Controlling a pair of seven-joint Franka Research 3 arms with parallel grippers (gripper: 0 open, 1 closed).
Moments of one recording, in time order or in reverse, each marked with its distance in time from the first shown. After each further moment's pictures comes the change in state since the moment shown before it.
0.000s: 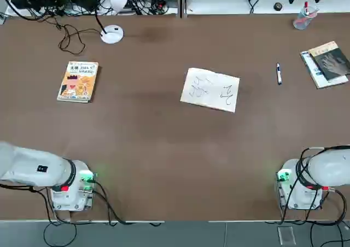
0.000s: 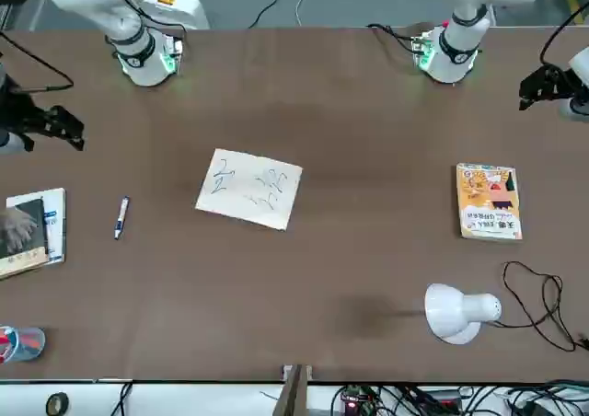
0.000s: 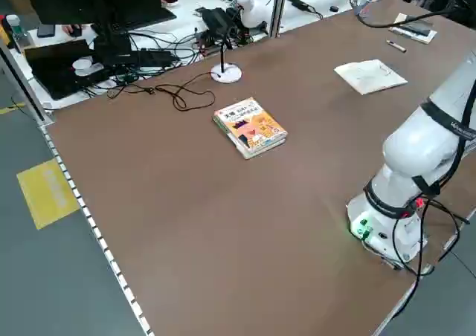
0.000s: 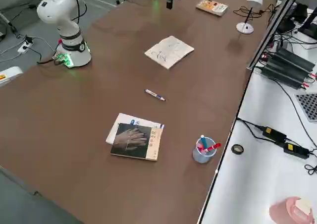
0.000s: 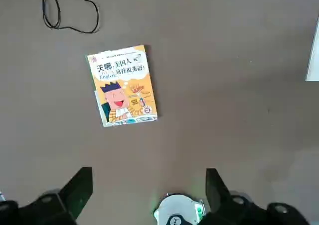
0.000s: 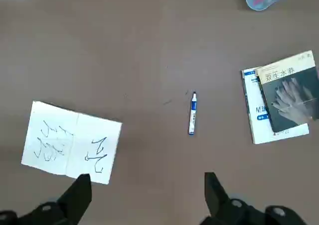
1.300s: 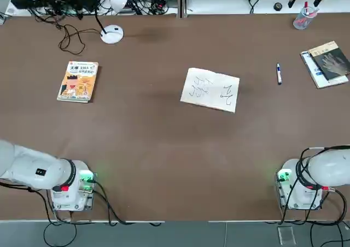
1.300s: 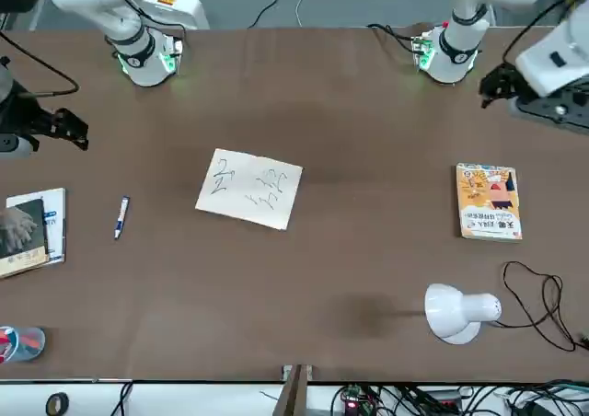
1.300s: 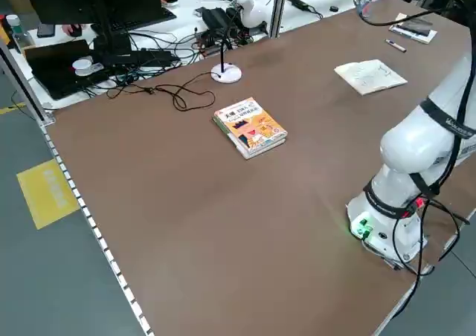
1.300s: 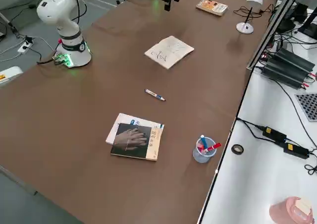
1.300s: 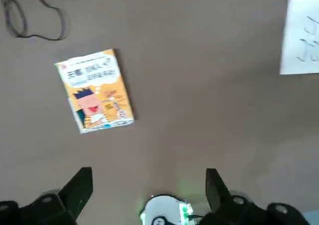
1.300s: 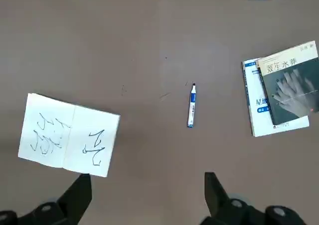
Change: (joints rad) left arm -0.153 0.030 -0.004 0.010 -0.035 0.001 -0.087; right arm 0.000 0.001 0.001 -0.012 0.000 -0.028 0.000
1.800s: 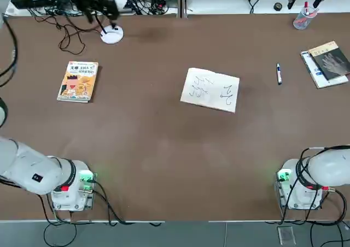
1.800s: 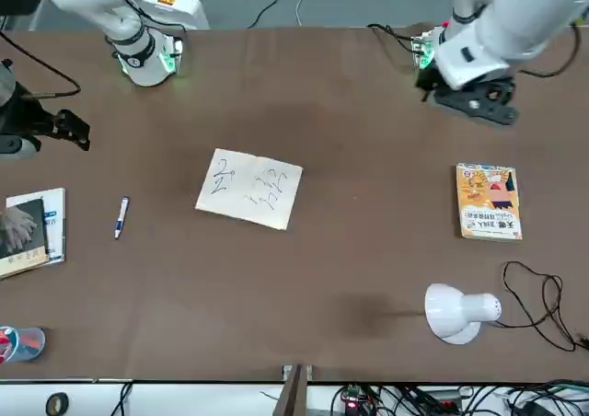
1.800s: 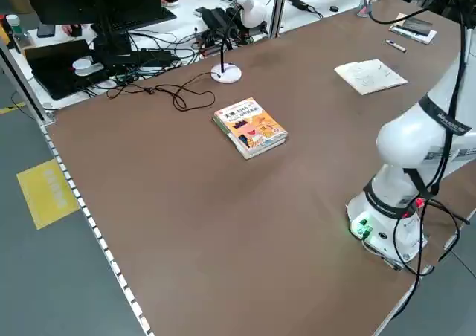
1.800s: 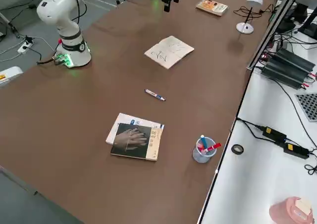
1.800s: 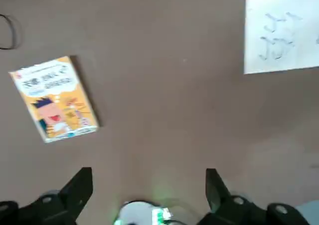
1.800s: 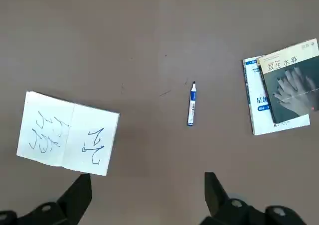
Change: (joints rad) left arm -0.179 0.055 -0.001 0.002 -0.055 0.056 -0.177; right arm 0.000 0.001 0.001 -0.007 0.000 0.000 0.000
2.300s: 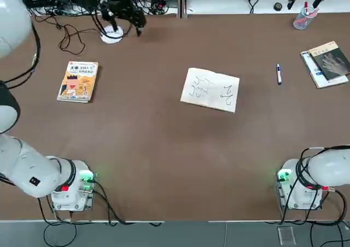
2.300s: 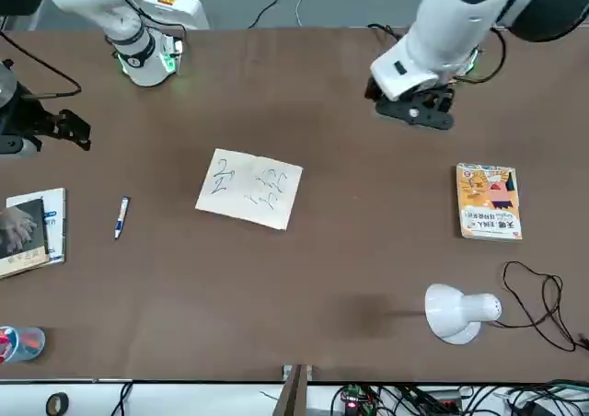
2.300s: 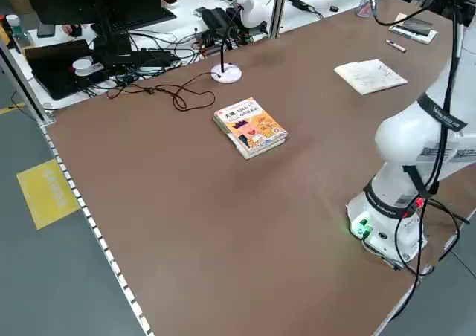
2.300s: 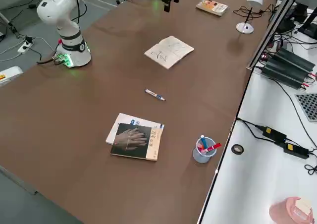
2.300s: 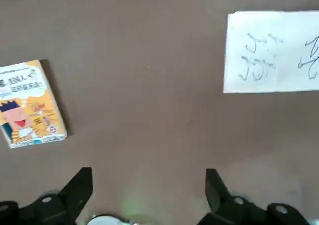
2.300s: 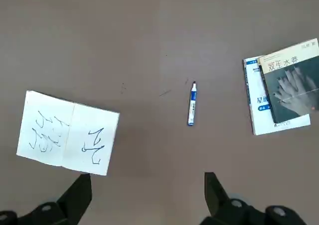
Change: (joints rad) left arm -0.101 0.070 -0.002 0.001 -0.006 0.113 -0.170; right arm 0.001 0.000 0.001 -0.003 0.000 0.000 0.000
